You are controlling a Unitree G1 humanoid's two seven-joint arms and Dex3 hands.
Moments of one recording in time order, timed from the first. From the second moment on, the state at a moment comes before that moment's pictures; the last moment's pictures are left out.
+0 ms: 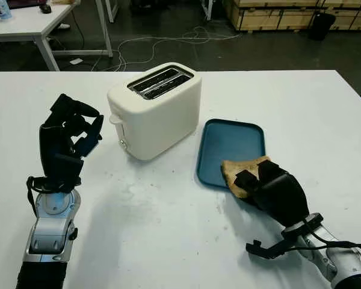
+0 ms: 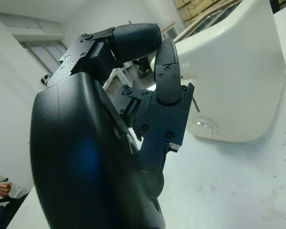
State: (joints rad) left arm -0.13 0.05 0.05 -0.11 0.21 -0.17 0.20; right arm -0.05 -0.76 0.29 0.38 -1.06 -0.44 -0.75
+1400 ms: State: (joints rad) left arm -0.14 0.04 0.04 -0.12 0.23 -0.17 0.21; right arm -0.91 -0.82 0.19 0.79 -0.67 -0.86 -0.16
